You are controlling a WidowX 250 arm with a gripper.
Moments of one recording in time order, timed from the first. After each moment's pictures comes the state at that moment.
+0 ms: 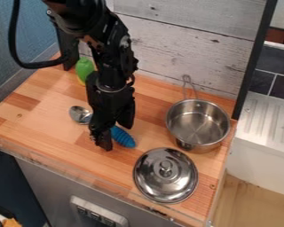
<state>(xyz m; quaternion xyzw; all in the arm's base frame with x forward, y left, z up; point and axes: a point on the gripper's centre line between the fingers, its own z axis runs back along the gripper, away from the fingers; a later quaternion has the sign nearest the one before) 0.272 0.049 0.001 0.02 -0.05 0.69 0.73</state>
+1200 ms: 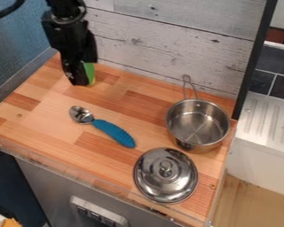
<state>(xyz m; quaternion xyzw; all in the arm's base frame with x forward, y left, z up) 0.323 0.148 0.063 -0.06 -0.08 0.82 0.56</state>
